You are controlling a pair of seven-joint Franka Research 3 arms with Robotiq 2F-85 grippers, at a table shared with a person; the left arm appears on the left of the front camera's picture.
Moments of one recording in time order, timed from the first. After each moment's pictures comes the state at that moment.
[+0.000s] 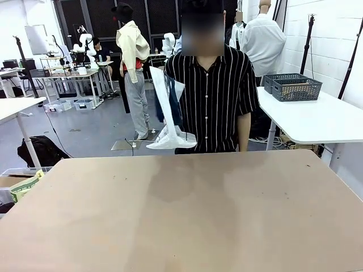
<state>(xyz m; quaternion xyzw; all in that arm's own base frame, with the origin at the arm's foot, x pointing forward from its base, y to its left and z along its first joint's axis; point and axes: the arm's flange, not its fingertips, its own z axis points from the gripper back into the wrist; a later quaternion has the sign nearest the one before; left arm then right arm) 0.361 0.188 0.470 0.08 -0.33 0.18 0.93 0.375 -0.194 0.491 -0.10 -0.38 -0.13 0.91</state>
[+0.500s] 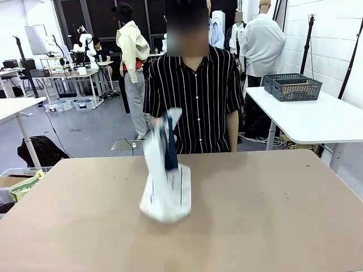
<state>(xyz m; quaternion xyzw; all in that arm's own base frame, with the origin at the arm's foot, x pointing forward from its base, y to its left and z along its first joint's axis) 0.361 0.188 0.470 0.08 -0.33 0.18 0.93 0.375 -0.194 0.491 -0.10 -0.38 -0.13 0.91</state>
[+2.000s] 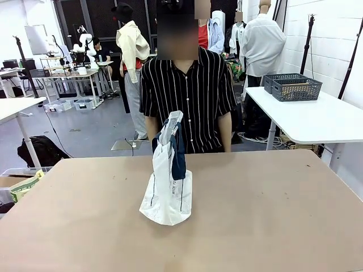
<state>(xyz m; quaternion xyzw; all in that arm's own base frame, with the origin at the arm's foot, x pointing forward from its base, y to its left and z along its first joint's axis) 0.361 0.188 0.470 0.08 -0.33 0.18 0.93 0.375 -0.194 0.491 -0.10 -0.38 -0.13 0.91</state>
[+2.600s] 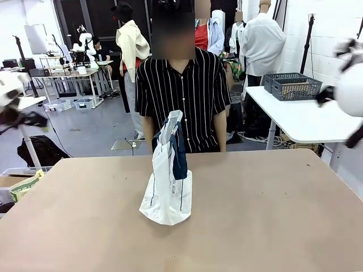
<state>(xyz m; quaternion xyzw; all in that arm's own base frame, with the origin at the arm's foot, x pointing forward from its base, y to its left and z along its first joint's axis) 0.467 0.000 0.539 0.03 -0.39 -0.09 0.91 0.438 0.004 0.566 -0.05 -0.42 0.08 0.90</state>
